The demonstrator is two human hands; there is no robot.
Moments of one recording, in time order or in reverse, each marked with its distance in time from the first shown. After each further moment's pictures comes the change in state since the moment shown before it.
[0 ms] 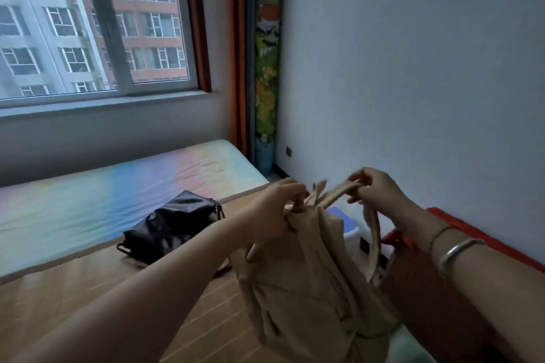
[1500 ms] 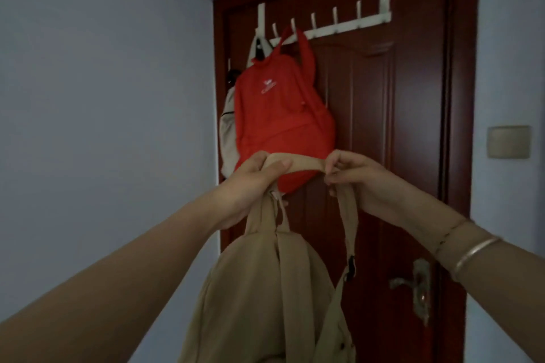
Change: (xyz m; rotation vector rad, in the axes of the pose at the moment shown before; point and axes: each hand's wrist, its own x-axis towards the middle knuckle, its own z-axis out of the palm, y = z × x) left_hand 0.253 0.910 0.428 -1.235 -1.444 1.099; right_hand -0.605 -0.002 -0.659 -0.322 1.559 0.247
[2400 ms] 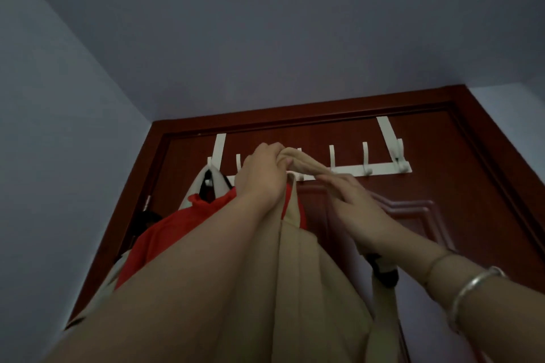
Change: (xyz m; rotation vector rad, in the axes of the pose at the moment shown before) left_hand 0.547 0.087 -0.088 0.559 0.546 0.927; right_hand 0.432 -0.026 -0.231 -1.152 0.706 -0.563
